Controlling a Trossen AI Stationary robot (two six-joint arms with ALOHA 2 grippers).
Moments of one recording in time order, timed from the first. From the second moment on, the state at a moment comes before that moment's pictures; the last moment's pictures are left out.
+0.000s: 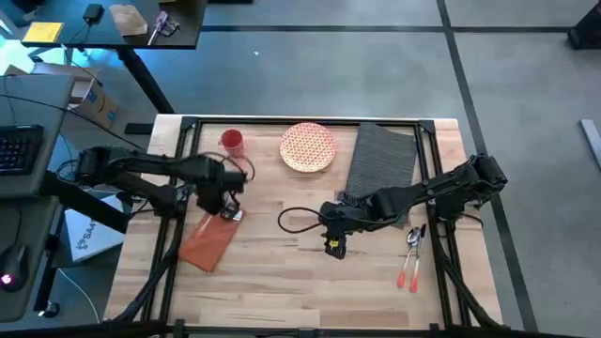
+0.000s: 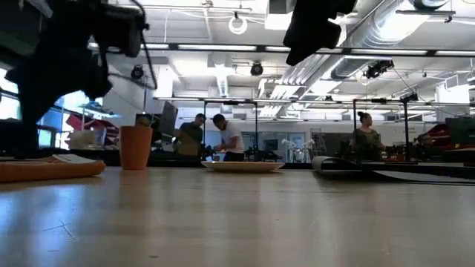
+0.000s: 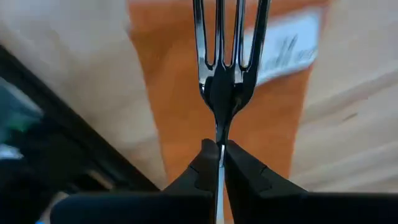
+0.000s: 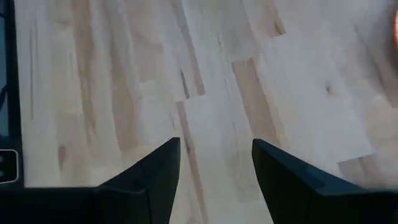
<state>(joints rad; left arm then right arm) 0.04 1.26 0.74 -1.17 0.25 -1.01 0.31 1.66 1.36 -0.72 0.18 0.49</state>
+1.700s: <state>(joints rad) -0.26 1.18 0.69 -0.82 0.10 -1.72 0.29 1.35 1.36 -1.13 0.33 0.88</state>
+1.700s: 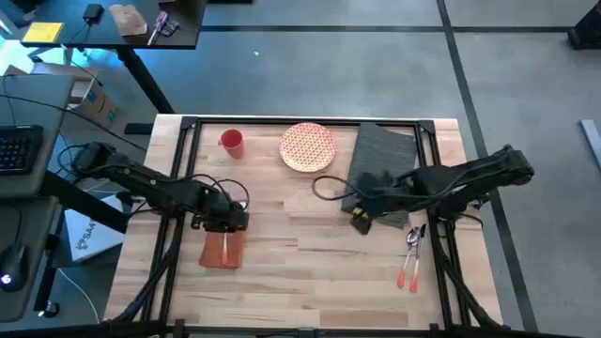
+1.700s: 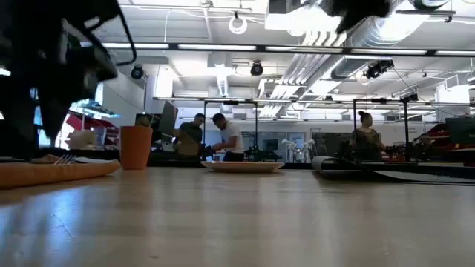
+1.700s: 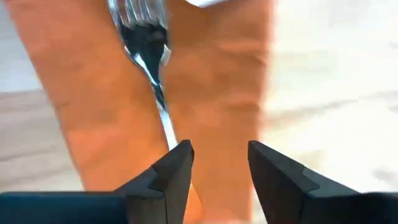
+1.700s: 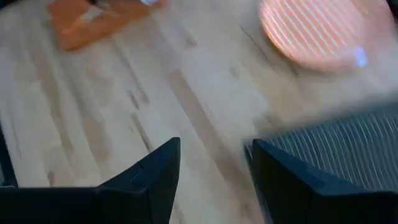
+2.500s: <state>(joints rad) -0.31 1.15 0.90 -0.93 -0.05 -1.50 0.20 1.48 0.71 -0.43 0.42 0.22</state>
